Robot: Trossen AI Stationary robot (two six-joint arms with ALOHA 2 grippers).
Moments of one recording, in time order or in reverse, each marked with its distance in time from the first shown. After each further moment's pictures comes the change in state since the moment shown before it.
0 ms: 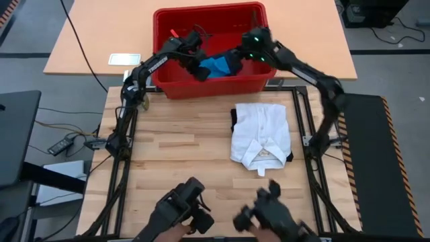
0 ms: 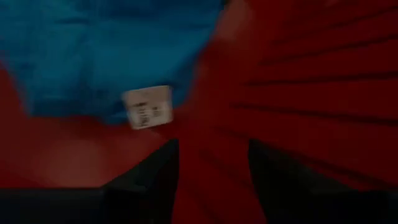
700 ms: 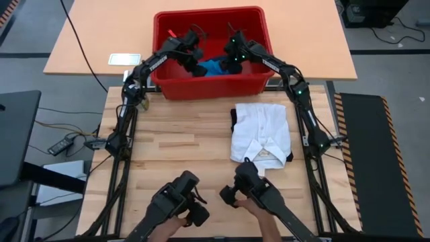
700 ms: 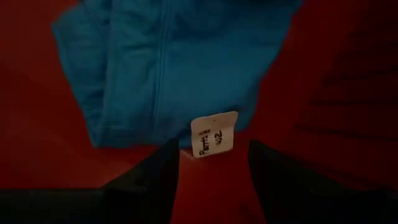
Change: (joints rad) left arm 0.057 0.047 -0.004 0.048 -0.019 0.076; right arm -0.115 0.657 0.565 -0.287 -0.167 -0.252
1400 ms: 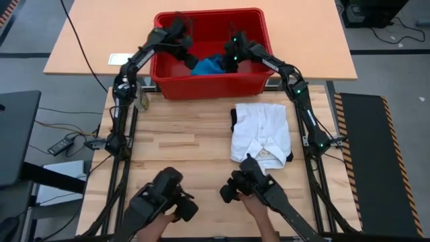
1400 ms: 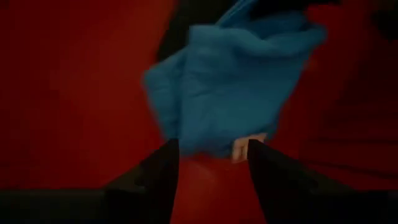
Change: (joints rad) left arm 0.060 -0.122 0.002 0.000 -0.054 0.019; right arm -0.027 0.044 0.014 0.073 -0.286 0.090
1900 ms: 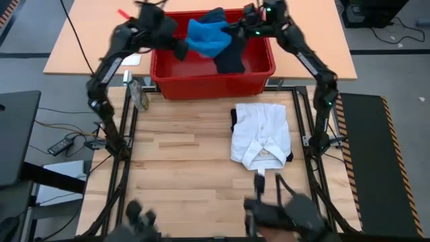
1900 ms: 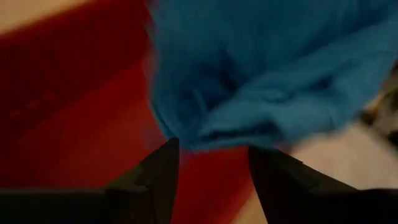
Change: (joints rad) left arm -0.106 -0.409 0.000 0.022 -0.079 -0.166; right arm 0.067 -0.505 0.002 0.083 -0.178 -0.041
